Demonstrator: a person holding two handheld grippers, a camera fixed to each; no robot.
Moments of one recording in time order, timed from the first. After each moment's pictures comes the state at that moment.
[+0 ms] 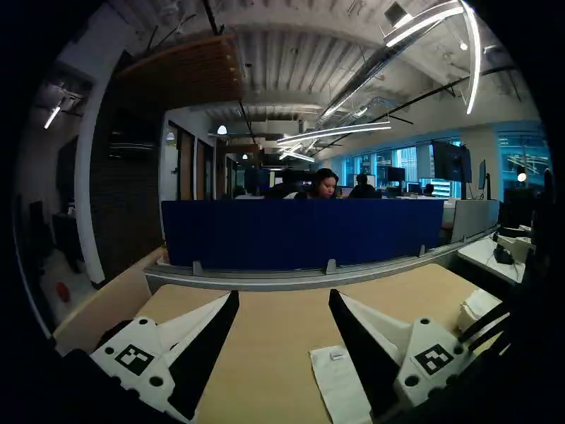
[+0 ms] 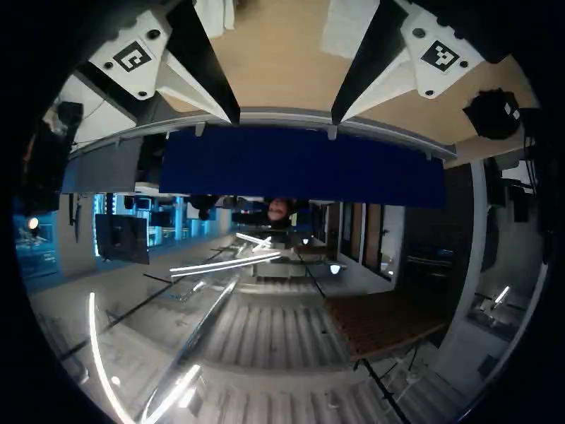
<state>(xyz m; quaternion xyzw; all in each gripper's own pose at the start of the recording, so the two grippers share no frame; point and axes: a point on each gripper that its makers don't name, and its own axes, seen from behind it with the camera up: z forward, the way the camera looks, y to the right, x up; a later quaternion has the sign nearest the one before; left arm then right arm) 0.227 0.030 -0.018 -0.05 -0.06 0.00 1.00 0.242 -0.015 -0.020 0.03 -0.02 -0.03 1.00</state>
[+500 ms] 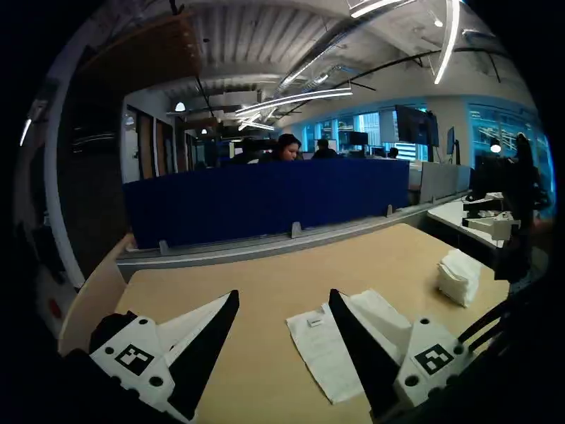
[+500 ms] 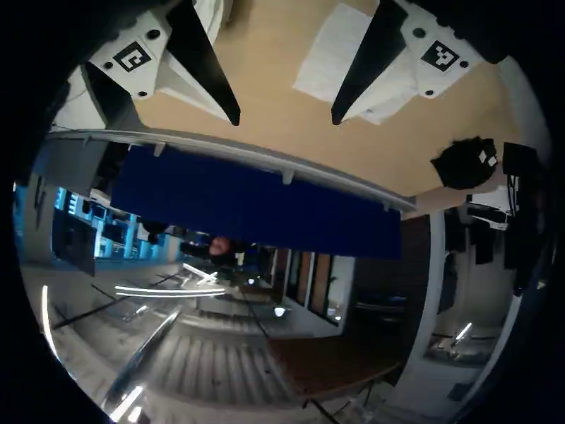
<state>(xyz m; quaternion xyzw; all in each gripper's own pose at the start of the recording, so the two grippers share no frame) 0.181 0.068 -0.027 -0.15 -0.14 0.04 0.98 0.189 -0.060 -0.021 0.16 -0.13 -0.09 0.97</state>
